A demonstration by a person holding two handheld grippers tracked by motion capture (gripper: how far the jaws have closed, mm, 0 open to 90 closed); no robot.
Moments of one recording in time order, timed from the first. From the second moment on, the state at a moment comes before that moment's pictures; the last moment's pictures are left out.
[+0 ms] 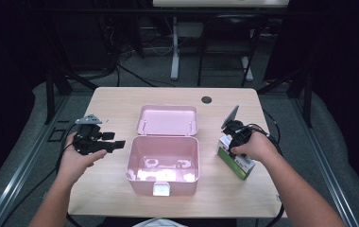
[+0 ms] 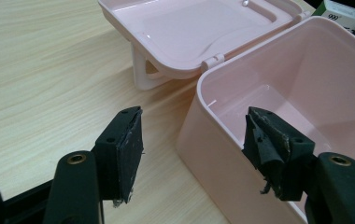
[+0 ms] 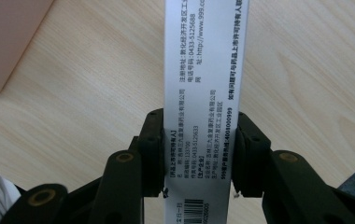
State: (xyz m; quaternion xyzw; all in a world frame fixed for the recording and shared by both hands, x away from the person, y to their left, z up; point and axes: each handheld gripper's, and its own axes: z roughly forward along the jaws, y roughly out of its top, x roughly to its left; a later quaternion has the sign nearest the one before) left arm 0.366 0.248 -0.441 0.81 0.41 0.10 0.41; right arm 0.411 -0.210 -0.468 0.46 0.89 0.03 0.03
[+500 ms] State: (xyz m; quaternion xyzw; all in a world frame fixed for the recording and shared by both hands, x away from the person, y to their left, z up) left arm 0.366 0.248 -0.442 0.81 0.41 0.10 0.41; right arm 0.406 -0.203 -0.445 0.45 0.89 0.03 0.03
